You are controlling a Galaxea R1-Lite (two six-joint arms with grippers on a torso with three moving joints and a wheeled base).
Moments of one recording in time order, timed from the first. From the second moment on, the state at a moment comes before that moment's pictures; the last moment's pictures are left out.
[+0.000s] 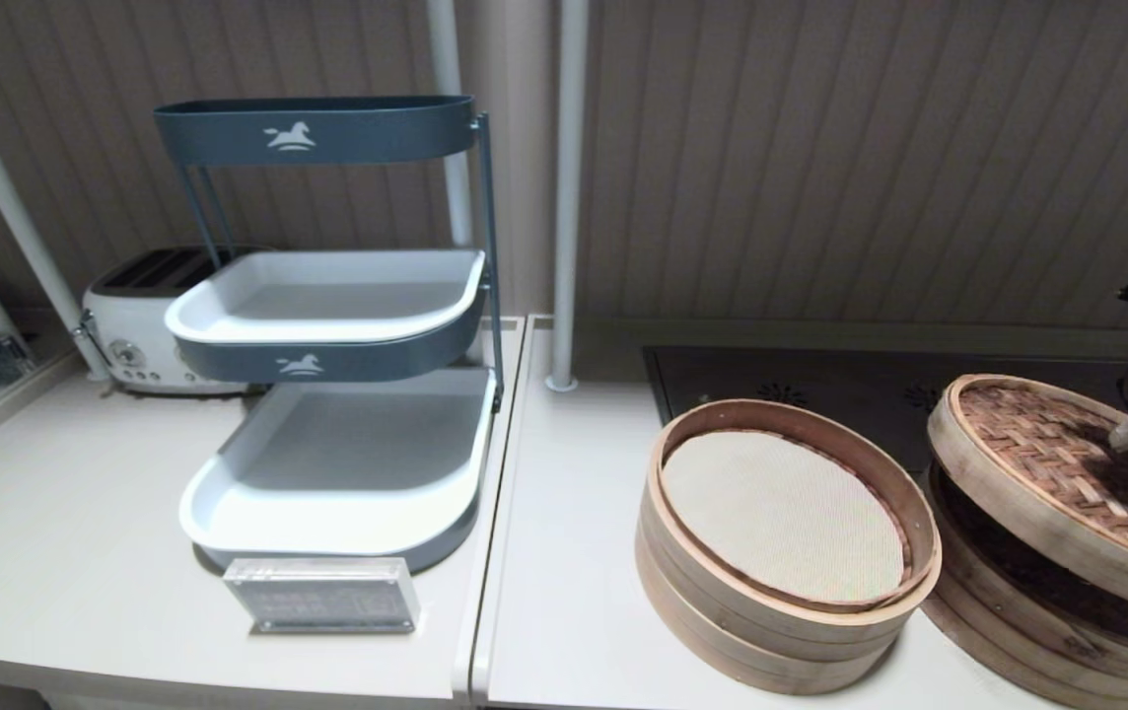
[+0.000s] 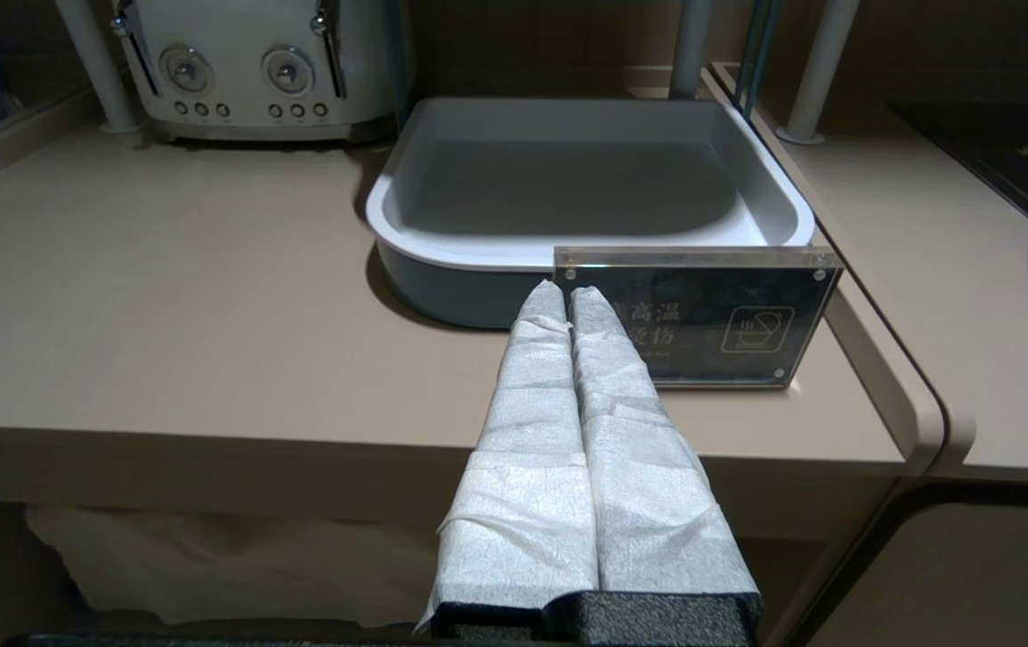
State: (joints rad) left arm 0.00 0.00 0.00 -0.05 -0.01 0.01; right arm -0.45 1.76 -1.52 0.70 0.10 -0.30
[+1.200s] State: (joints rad) left arm 0.00 0.00 0.00 -0.05 -0.01 0.01; right arm -0.48 1.83 -1.52 0.68 0.09 -0.30
